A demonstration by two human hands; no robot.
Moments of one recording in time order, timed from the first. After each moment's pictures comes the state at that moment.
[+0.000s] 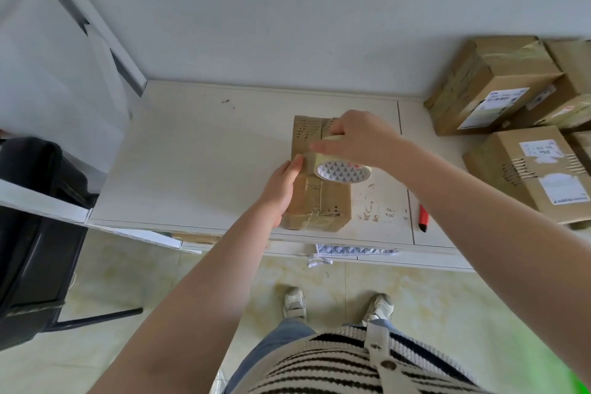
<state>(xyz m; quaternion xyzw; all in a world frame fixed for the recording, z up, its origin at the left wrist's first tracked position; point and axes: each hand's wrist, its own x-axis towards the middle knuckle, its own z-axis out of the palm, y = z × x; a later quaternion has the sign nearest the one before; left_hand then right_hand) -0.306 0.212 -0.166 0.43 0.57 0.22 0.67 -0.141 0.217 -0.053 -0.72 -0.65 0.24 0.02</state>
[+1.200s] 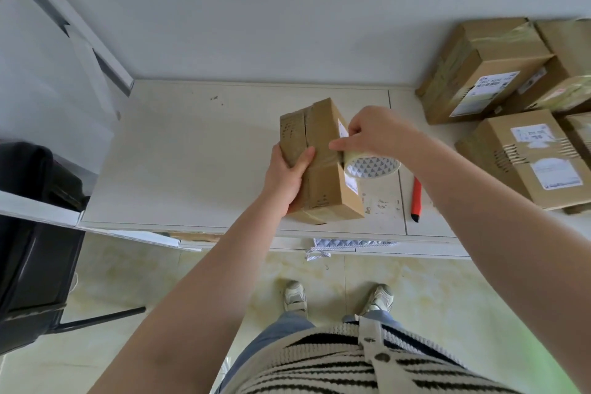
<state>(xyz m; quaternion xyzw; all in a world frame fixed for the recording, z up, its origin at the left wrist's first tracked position) -0.277 0.207 -0.157 0.45 0.59 0.26 0.61 -0.088 0.210 -0.078 -0.75 -0.63 0.23 -0.02</state>
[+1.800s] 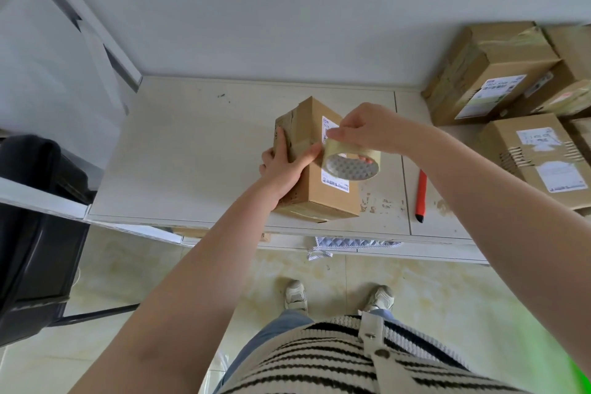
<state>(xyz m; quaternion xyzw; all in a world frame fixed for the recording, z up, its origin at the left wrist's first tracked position) -0.295 0.221 -0.148 0.54 0.61 0.12 0.57 -0.104 0.211 -0.061 -0.69 -0.64 0.33 0.04</state>
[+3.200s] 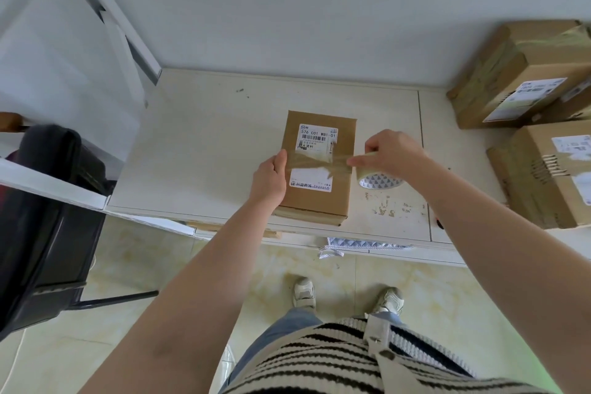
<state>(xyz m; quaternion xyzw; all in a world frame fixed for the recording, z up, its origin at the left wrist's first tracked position) -0.344 0.229 -0.198 0.58 0.65 0.20 0.45 -0.098 0.213 -0.143 -0.77 -0.58 0.27 -0.01</state>
